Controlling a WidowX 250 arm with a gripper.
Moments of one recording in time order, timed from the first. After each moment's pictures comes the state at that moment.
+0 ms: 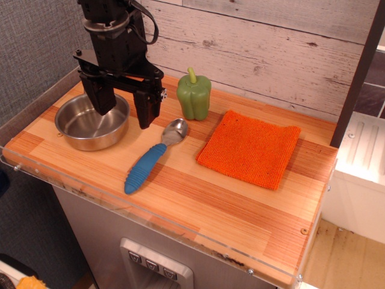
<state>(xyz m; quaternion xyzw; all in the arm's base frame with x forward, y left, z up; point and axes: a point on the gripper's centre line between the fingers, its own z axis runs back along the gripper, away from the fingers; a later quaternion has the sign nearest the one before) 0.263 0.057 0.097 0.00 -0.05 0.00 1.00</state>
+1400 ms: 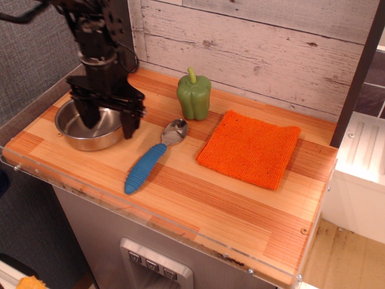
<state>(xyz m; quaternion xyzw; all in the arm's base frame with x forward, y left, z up) 0.297 0.110 0.029 0.03 -0.04 0.05 1.00</state>
